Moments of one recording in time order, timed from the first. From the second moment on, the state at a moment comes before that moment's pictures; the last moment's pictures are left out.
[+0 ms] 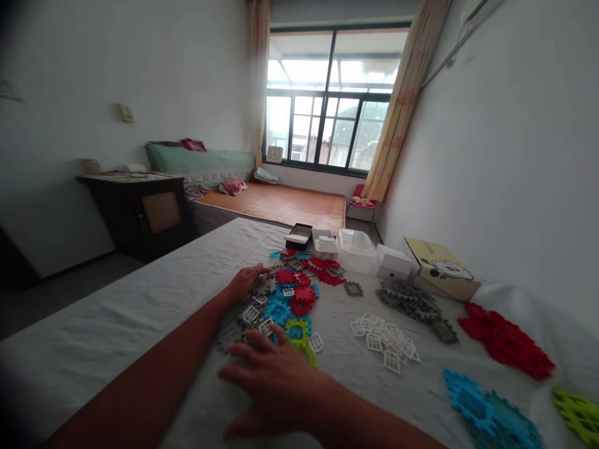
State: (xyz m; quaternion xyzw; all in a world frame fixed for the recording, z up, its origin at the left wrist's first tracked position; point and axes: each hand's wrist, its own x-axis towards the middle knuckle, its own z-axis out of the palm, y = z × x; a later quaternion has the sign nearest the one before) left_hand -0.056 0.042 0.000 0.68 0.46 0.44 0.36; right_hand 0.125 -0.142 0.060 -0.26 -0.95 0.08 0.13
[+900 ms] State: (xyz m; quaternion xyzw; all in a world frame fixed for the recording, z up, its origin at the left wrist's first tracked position) left_hand -0.053 0.051 0.000 0.58 0.46 0.51 0.44; right_hand 0.157 -0.088 0.041 -0.49 -0.84 0.04 0.21
